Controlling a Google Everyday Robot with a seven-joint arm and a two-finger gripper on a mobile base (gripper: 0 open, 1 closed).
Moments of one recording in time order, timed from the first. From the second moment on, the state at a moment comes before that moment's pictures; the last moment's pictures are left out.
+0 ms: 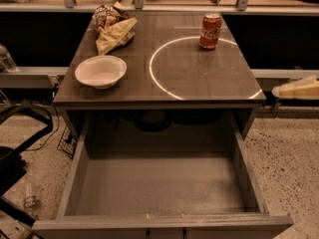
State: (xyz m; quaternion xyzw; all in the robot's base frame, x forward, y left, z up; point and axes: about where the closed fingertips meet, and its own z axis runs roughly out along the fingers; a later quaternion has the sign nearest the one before) arm 0.579 -0.352 0.931 -0.35 0.70 -0.01 0.62
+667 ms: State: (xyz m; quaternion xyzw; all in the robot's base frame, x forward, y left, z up) arm 0.605 -0.350 0.955 -0.34 0.67 -0.04 0.67
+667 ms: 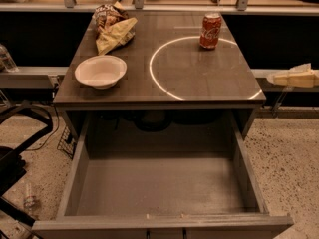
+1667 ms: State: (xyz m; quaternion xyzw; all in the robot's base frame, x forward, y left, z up) arm 0.729 -0.287 0.944 -0.29 0.67 0.13 0.67
